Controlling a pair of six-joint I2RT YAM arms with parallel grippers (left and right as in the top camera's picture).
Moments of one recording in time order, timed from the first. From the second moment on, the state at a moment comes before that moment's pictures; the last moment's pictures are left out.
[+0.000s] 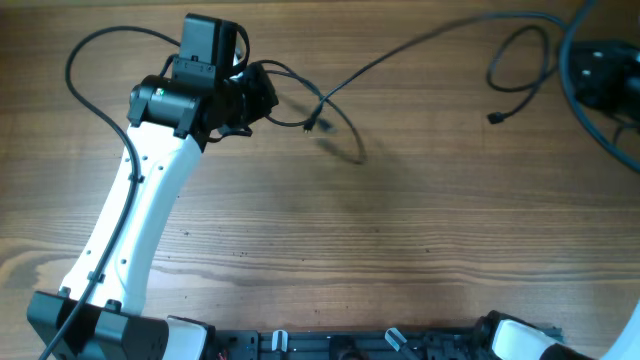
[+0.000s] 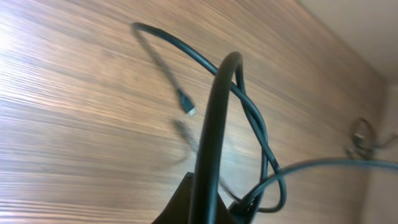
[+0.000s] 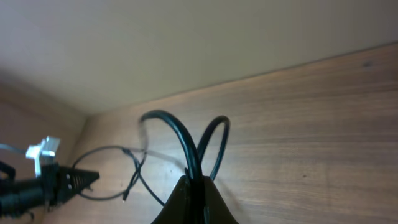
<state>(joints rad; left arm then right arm) -0.26 1.57 1.56 -0.95 0.16 -0.68 -0.37 1.36 1.84 -1.13 -0.71 0.13</state>
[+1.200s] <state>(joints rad) -0.26 1.62 1.51 -0.96 -0.16 -0.56 -0.76 1.50 1.75 -1.23 -0.20 0.44</state>
